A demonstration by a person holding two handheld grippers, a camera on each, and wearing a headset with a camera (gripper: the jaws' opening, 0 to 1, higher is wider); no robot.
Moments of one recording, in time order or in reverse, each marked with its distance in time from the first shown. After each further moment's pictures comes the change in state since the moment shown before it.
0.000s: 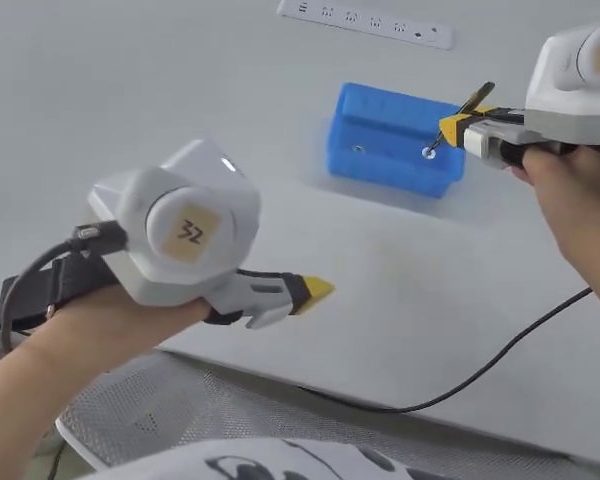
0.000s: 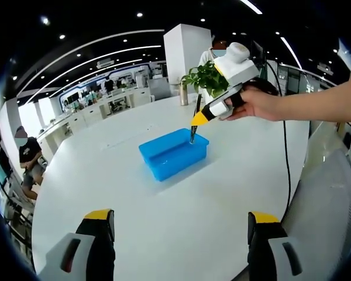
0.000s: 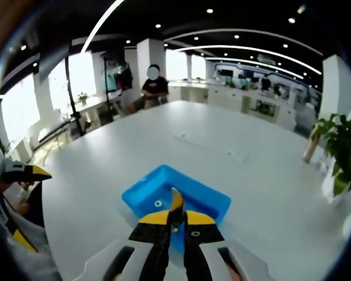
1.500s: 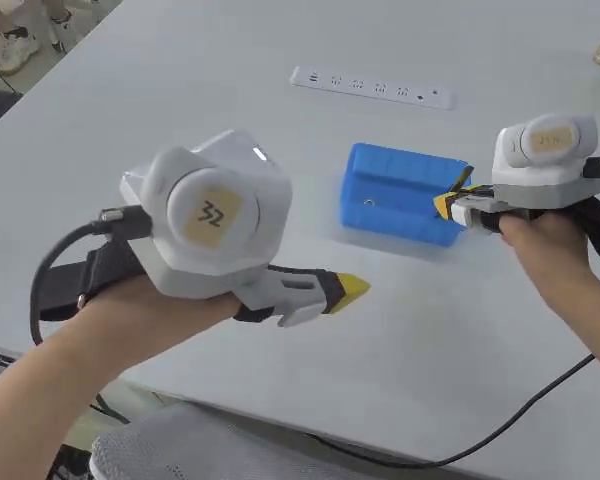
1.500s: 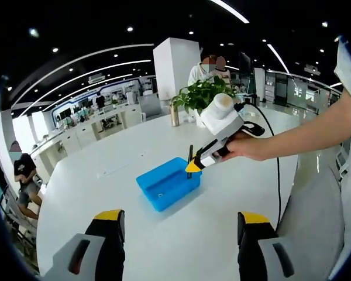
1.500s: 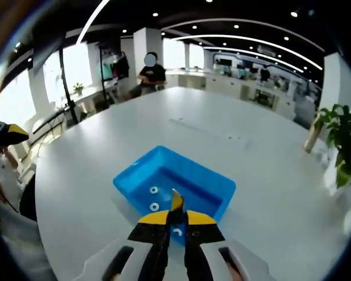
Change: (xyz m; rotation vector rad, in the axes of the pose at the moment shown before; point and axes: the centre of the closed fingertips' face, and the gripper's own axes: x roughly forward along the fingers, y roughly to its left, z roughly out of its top) left arm -0.020 -0.001 0.069 0.063 -0.126 -0.069; right arm 0.011 0.003 -0.023 -0.003 0.054 -0.029
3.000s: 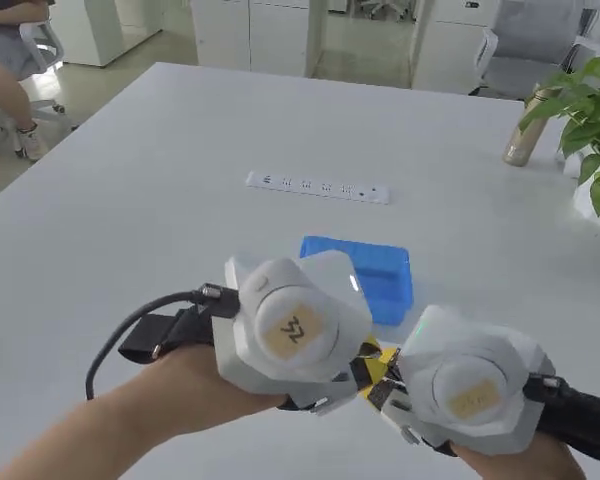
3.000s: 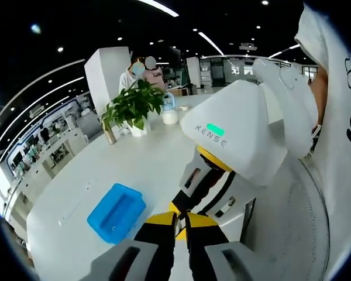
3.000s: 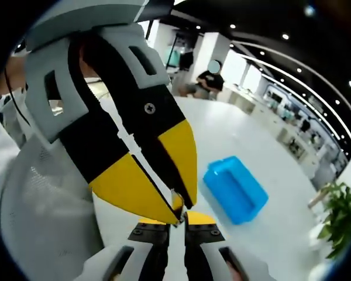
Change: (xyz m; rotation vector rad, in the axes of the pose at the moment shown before) left arm 0.027 -0.102 0.021 0.322 0.028 -0.364; right arm -0.101 0.146 -0.045 -0.479 0.035 0.141
